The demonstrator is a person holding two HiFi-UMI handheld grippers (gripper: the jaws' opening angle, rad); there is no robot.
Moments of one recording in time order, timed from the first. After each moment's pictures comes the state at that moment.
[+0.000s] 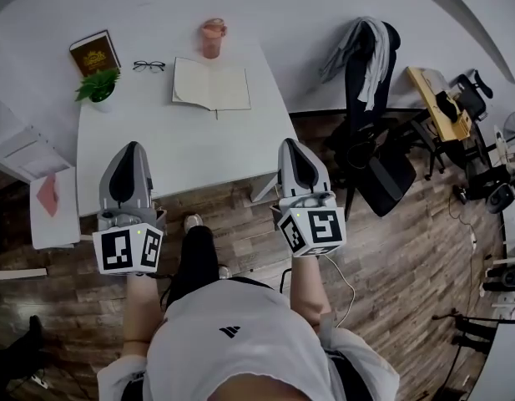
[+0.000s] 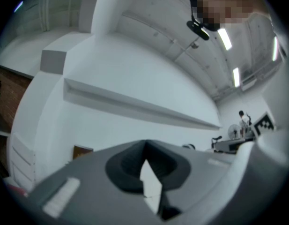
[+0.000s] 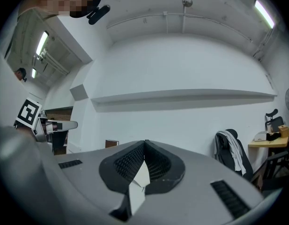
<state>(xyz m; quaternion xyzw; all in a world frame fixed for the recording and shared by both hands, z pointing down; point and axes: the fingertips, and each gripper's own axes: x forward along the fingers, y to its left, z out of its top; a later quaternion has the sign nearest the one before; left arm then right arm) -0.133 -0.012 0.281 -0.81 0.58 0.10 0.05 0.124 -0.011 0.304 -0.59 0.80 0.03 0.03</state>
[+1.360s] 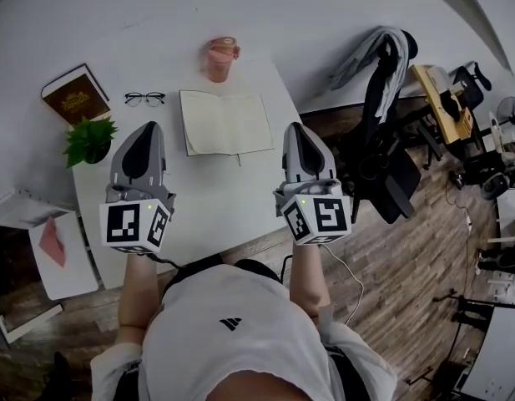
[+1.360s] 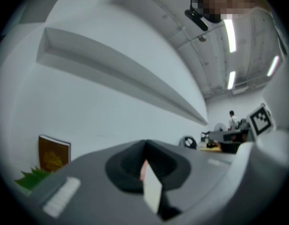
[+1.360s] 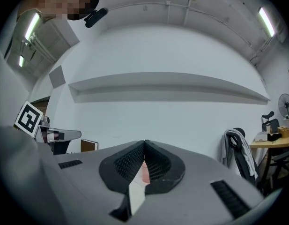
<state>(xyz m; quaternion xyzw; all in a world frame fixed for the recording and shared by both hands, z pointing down) -0.160 -0.279 0.312 -0.87 0.50 0.05 0.00 0.069 -0.237 0.302 -0.64 0.76 0.03 0.02</state>
